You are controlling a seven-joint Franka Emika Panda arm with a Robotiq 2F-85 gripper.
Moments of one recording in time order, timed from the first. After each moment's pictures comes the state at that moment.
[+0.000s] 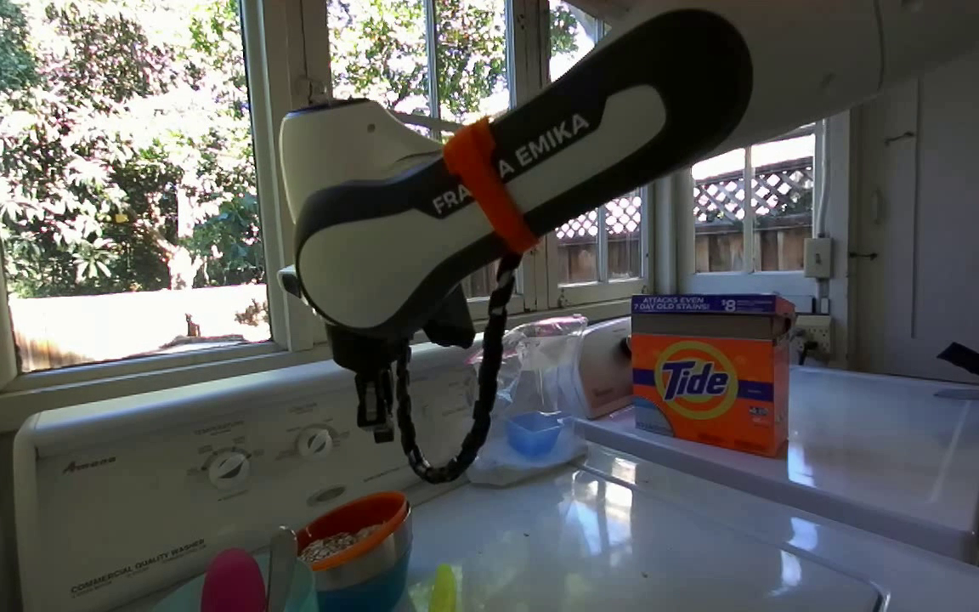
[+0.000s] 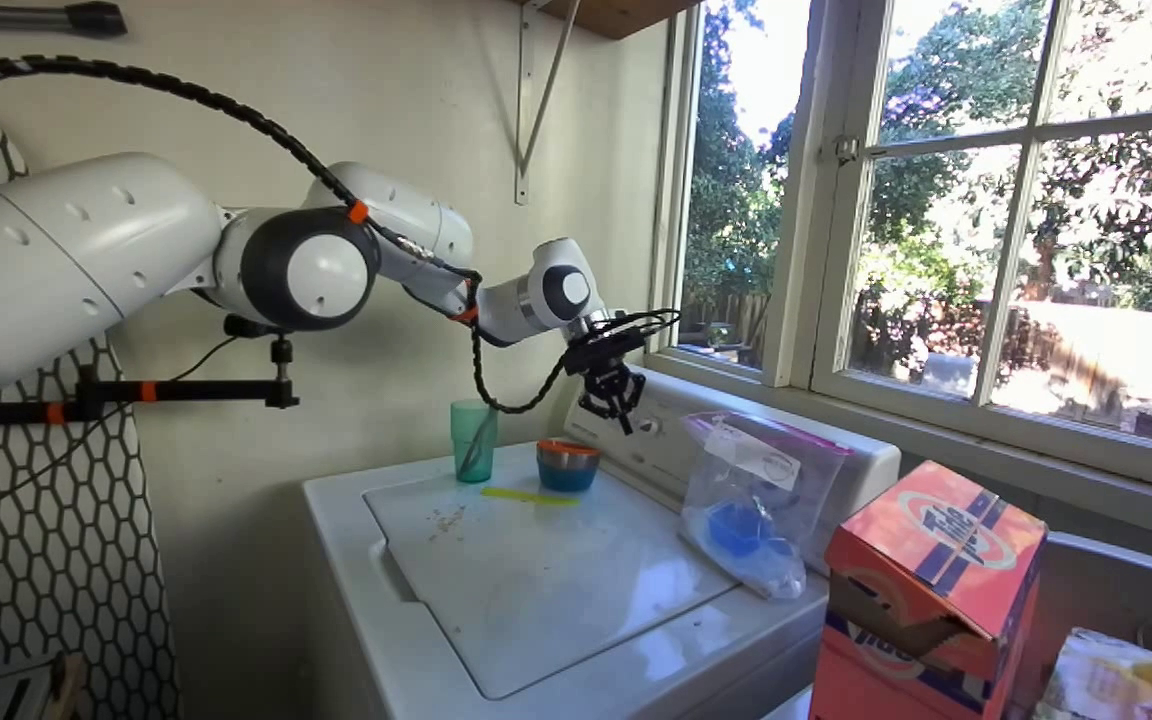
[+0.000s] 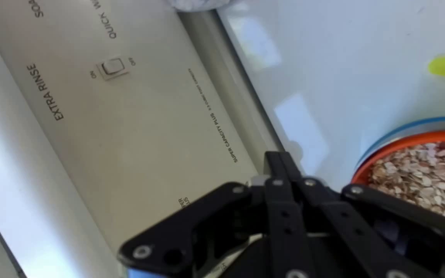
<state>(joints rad) 0.33 0.96 0.01 -0.92 -0.46 2.13 -0.52</state>
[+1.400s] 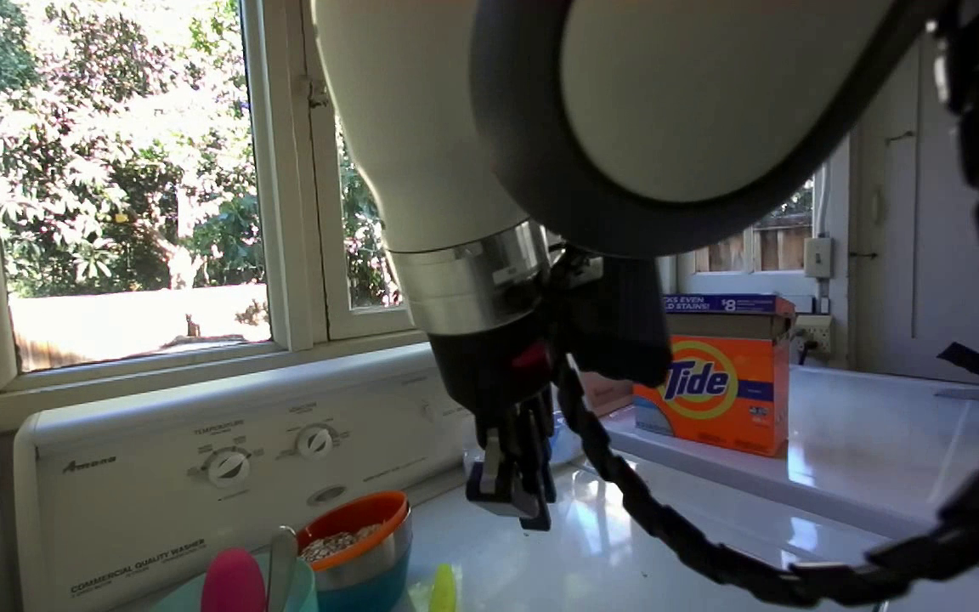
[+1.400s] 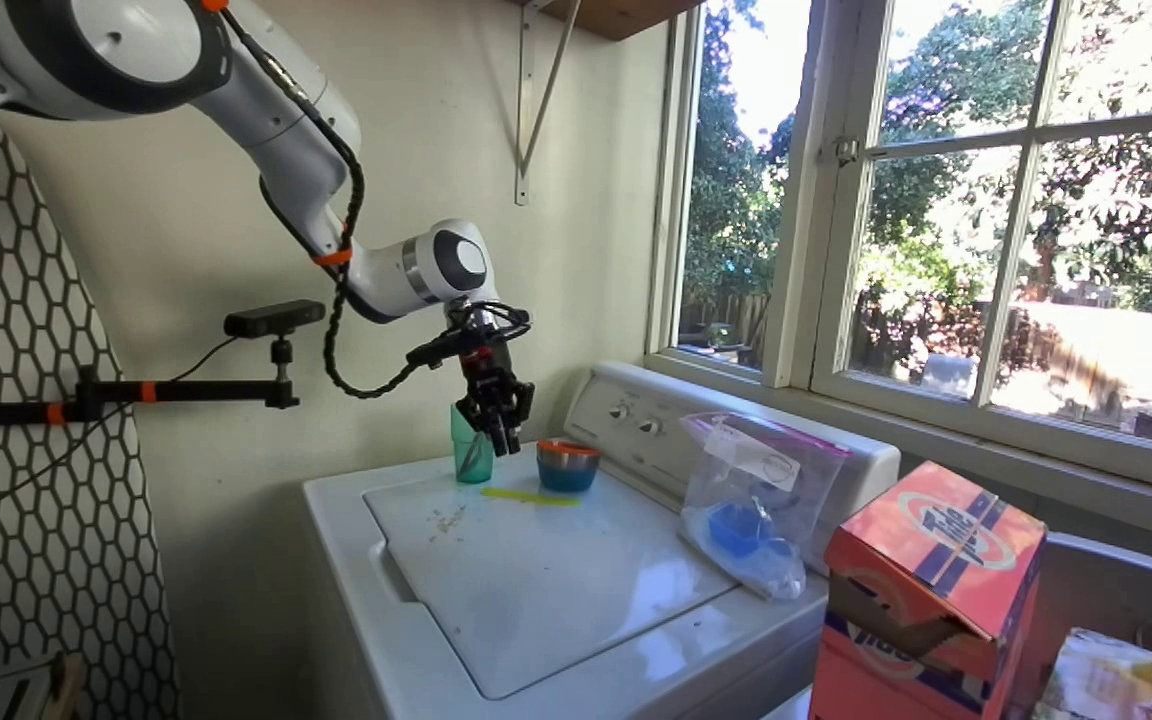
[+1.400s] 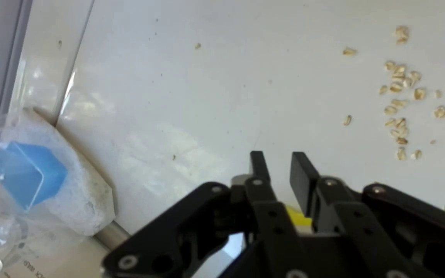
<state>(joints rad) 0.40 0.33 0.06 -1.86 -0.51 2.12 0.18</state>
